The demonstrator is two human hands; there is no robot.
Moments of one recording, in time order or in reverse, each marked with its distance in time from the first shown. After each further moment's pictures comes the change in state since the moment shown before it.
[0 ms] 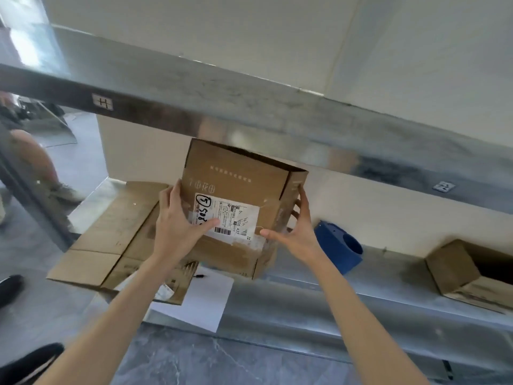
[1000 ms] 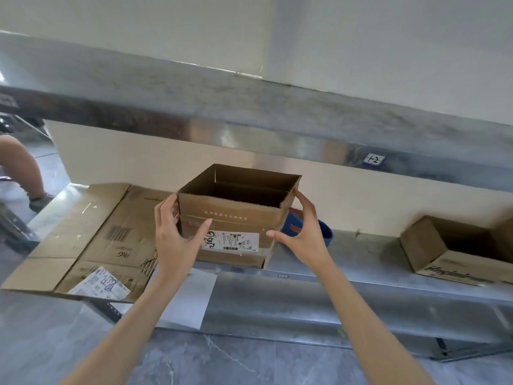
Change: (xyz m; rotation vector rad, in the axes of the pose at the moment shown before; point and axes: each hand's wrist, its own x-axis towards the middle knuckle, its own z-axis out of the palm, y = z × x) left_hand -0.059 0.053 0.082 -0.250 0.135 0.170; right_hand -0.025 0.063 -0.092 -0.060 0.111 -0.117
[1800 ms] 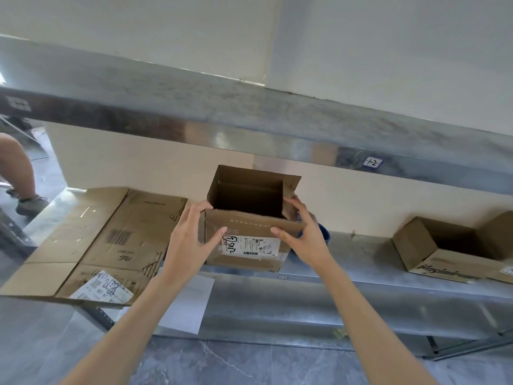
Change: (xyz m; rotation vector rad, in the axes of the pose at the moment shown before) left_hand 0.004 0.010 -0.006 0.130 -0.255 0.221; right_hand -0.010 -0.017 -0.005 -0.054 -0.013 -0.074
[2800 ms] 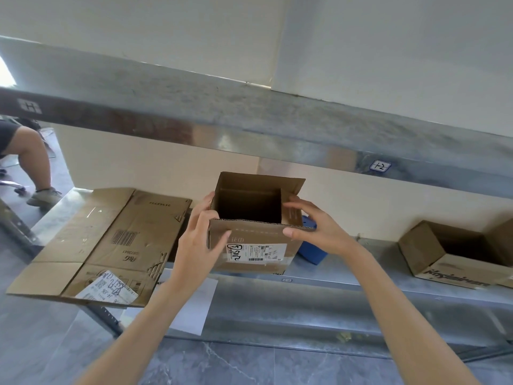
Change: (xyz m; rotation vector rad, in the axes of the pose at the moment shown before) left_hand -0.003 0.005 0.006 0.031 0.047 0.113; right_hand 0.022 -0.019 -0.040 -0.154 -0.353 0.027
